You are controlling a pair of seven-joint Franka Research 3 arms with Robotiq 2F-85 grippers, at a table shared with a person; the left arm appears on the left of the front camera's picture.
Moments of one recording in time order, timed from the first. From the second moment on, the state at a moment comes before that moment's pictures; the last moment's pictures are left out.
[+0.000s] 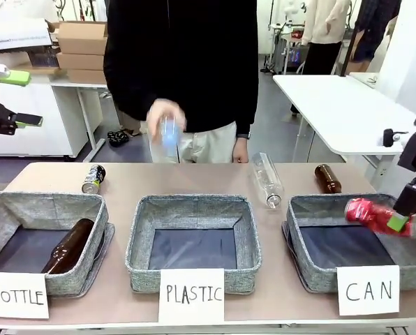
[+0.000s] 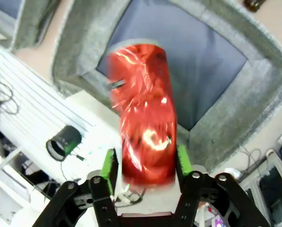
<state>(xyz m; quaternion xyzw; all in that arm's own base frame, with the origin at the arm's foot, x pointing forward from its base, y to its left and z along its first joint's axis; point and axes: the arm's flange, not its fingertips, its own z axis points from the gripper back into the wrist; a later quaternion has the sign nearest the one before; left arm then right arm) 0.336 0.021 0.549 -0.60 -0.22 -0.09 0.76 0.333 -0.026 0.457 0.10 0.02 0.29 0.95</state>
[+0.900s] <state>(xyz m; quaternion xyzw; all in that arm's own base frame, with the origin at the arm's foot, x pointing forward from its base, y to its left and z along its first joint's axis) 0.336 0.021 0.549 -0.60 -0.22 -0.09 0.76 0.344 -0.026 0.475 0.26 -0.07 0.21 0.94</state>
